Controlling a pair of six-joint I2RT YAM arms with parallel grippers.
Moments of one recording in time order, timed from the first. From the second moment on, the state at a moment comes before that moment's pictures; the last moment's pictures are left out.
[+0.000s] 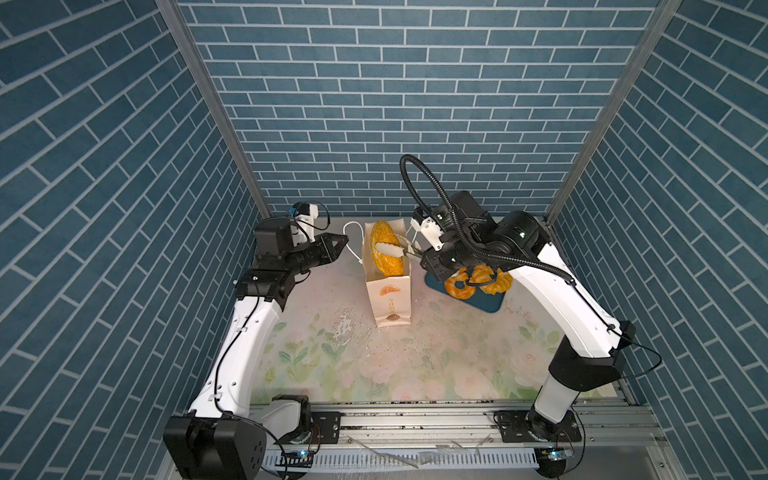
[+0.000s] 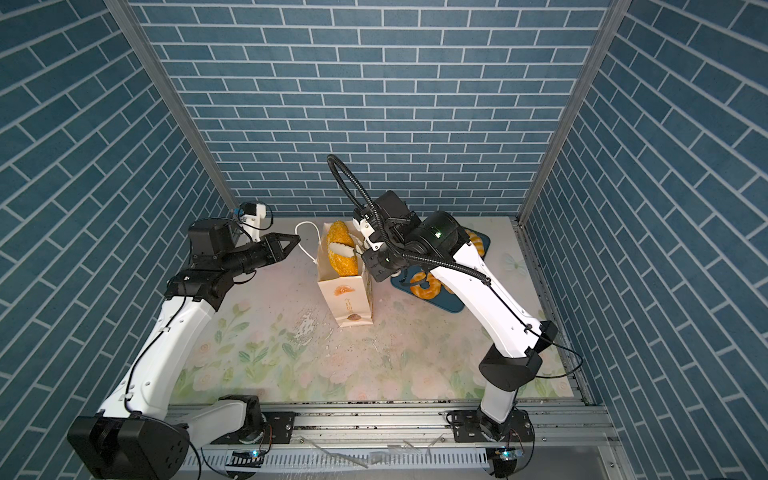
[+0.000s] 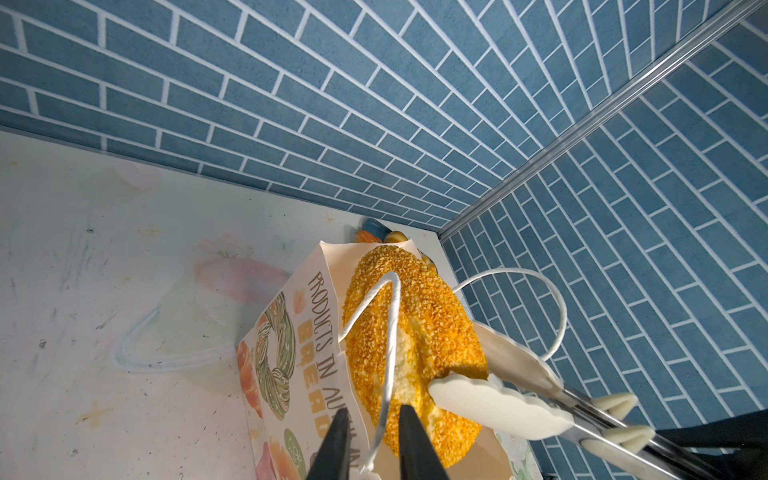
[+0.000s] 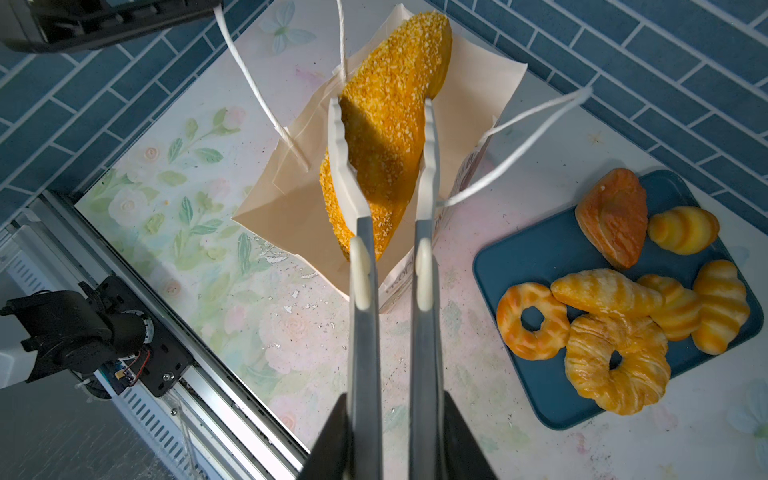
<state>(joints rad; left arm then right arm) -0.06 1.17 1.19 -0.41 0.60 -0.48 0.95 1.75 2.32 -1.46 0.09 0.13</state>
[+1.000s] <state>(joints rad) -0.07 1.17 1.19 -0.41 0.60 -0.48 0.97 1.70 2.38 -1.33 0.25 0.08</state>
